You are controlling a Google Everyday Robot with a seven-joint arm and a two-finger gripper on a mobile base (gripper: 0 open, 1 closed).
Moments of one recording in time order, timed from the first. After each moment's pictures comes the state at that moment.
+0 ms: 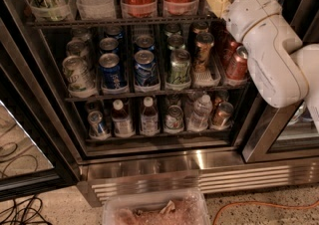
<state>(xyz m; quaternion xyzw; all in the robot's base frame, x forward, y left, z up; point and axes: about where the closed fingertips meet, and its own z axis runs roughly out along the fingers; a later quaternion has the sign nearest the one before) 0.641 -0.152 1.081 -0.21 0.51 0.03 0.83</state>
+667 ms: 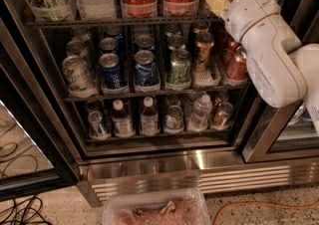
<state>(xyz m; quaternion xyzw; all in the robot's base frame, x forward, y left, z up) 0.641 -0.152 1.081 -0.21 0.51 0.03 0.83</state>
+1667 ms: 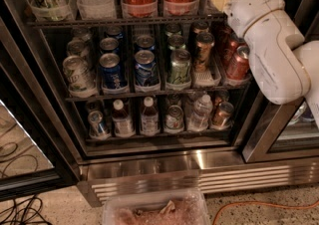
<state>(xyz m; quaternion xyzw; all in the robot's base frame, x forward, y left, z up) 0.638 -0.152 1.098 -0.21 0.49 0.04 0.85</state>
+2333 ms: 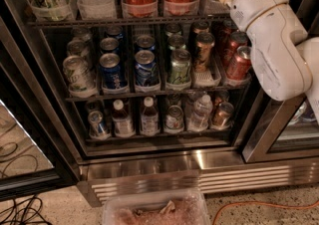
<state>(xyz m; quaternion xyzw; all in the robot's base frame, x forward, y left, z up) 0.633 -0.154 1.117 -0.20 0.47 0.06 0.86</state>
